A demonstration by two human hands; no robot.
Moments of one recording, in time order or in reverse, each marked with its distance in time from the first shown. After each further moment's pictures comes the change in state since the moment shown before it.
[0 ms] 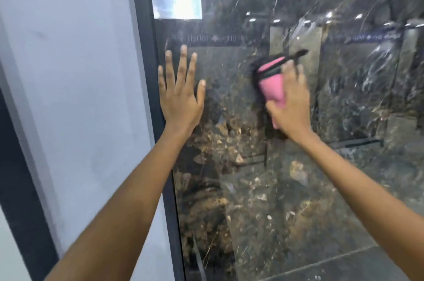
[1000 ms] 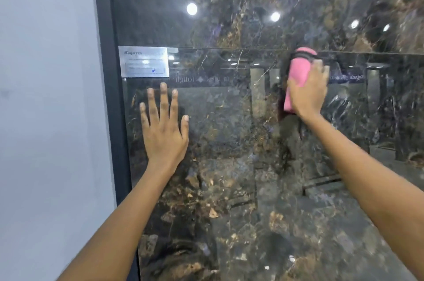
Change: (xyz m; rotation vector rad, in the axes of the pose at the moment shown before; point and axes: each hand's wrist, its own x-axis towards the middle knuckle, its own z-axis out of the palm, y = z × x) left_hand 0.043 0.029 0.018 0.054 0.036 -0.030; right_hand 0.143 0.078 -0.066 -0.001 0.213 0.445
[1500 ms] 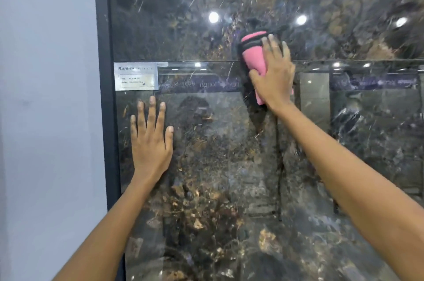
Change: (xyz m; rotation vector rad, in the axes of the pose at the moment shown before) left_hand -0.003 0.004 -0.003 0.056 -0.038 -0.053; right_hand 0.023 -0.067 0.015 0.096 -0.064 -0.439
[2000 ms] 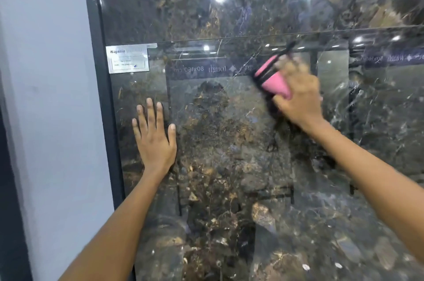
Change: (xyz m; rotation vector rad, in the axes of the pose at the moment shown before) left_hand -0.044 0.027 0.007 0.007 -0.035 -0.130; right_hand -0.077 0.108 -0.023 -0.049 -0.080 -0.255
